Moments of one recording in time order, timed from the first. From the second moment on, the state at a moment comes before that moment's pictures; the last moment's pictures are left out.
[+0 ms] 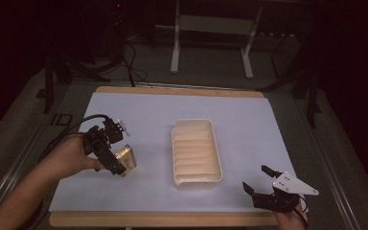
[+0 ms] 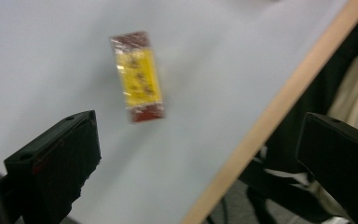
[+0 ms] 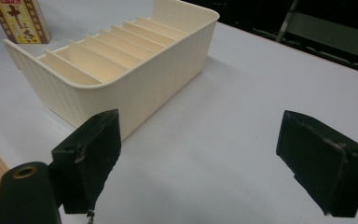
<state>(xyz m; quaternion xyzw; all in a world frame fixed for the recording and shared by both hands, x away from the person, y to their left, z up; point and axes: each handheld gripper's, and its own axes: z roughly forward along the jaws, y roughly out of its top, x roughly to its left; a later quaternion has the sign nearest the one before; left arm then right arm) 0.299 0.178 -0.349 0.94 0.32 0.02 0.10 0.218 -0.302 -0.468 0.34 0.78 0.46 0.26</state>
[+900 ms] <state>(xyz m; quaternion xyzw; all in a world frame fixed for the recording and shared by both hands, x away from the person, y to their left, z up) 0.348 0.178 -0.397 0.91 0.40 0.00 0.08 0.218 -0.302 -0.469 0.34 0.78 0.46 0.26</state>
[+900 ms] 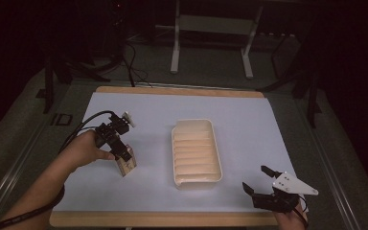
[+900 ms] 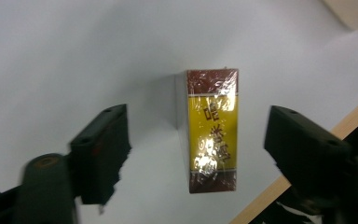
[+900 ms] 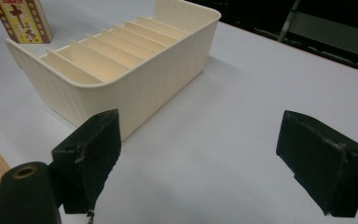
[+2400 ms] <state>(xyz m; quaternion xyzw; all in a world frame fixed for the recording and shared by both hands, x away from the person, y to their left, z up) 0.349 0.181 -0.397 0.93 0.36 -0.04 0.06 0.219 -0.302 -0.469 0.34 0.78 0.46 0.26</state>
